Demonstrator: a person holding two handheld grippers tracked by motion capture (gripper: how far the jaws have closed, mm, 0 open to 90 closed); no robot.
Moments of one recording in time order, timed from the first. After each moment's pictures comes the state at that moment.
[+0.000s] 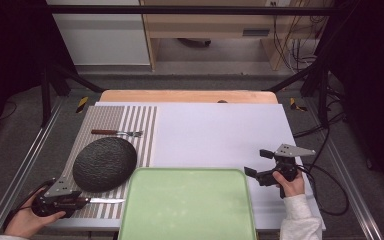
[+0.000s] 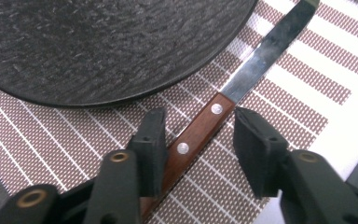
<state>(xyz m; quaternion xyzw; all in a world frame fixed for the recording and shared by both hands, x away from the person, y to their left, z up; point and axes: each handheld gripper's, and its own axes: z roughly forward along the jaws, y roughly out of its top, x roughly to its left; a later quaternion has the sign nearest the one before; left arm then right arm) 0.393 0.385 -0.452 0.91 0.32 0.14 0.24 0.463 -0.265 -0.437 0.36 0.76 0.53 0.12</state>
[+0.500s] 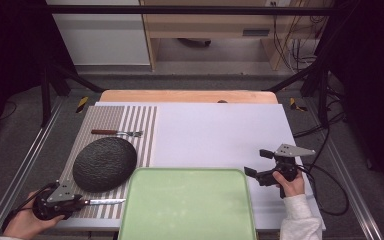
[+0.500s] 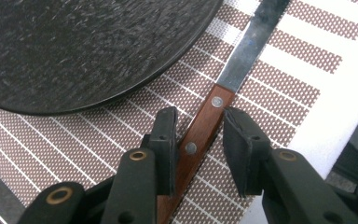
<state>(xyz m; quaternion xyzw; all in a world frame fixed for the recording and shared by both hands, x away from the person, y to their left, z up) 0.388 0.381 -0.450 0.93 0.25 0.15 0.21 0.463 -0.265 -0.436 0.36 0.76 0.53 0.12</state>
